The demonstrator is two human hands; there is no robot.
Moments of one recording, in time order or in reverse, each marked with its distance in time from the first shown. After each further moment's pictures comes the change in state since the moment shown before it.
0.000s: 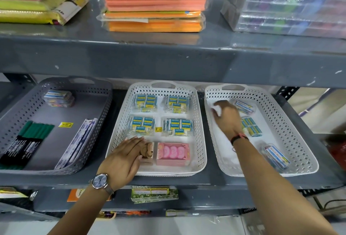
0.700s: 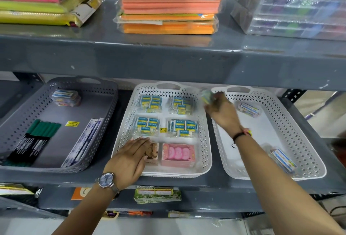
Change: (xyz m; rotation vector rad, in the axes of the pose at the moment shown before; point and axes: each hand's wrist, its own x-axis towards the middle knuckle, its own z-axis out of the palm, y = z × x) left_hand 0.000 0.000 0.001 0.010 -0.005 -0.011; right_hand 0.007 -0.040 -0.011 0.238 -0.082 0.101
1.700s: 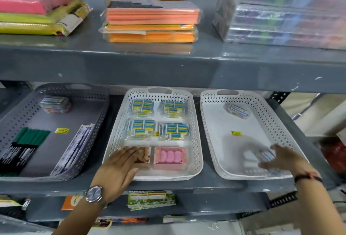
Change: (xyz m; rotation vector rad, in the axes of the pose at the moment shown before) left_hand -0.014 0.004 -0.003 0.064 0.007 0.014; right_hand -0.075 0.142 -0.112 -0.654 -0.476 0.525
